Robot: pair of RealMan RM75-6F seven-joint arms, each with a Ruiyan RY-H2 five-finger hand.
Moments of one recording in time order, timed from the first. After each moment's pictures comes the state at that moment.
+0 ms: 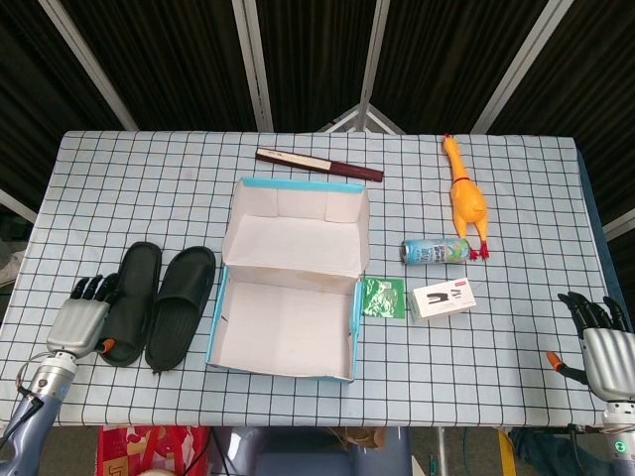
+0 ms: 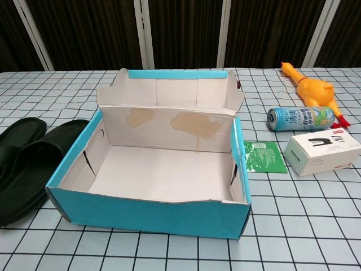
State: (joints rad) left arm -0.33 -1.30 -0.01 -1.49 1.22 1.11 0.43; right arm 0.07 -1.12 0.08 -1.55 -1.43 1.43 -0.02
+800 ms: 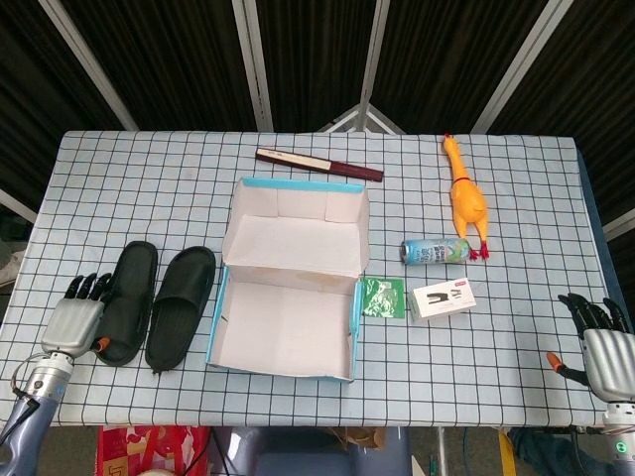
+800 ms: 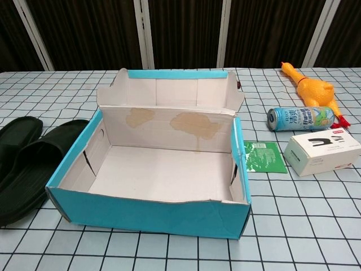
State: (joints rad) left arm -0.32 -1.30 -0.01 -1.48 1.23 1.15 0.42; right arm 0.07 -1.11 0.07 -1.56 -1.42 1.42 -0.01
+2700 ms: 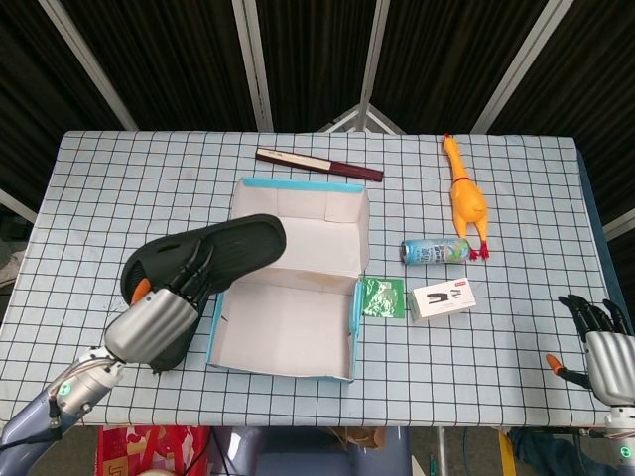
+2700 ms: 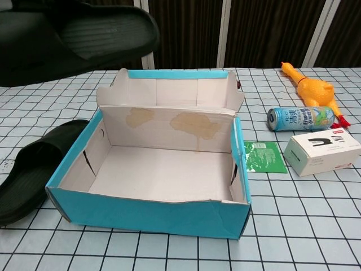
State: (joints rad) left arm -0.53 -0.92 -0.11 -2.12 1.71 1.12 1.54; right arm 0.06 -1.09 0.06 -1.57 -1.45 1.44 0.03
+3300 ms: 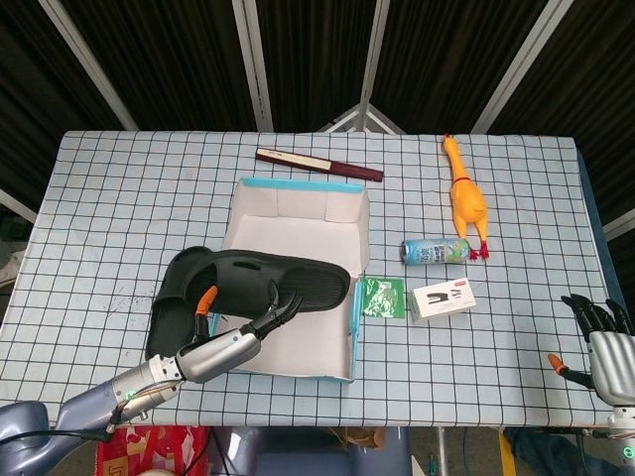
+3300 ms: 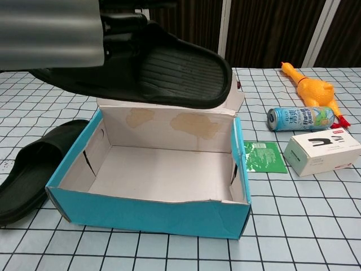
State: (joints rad) left arm -0.71 -0.99 -0.17 -2.11 1.80 0.84 1.77; right arm 0.06 -1.09 0.06 -1.57 -1.45 1.44 0.05
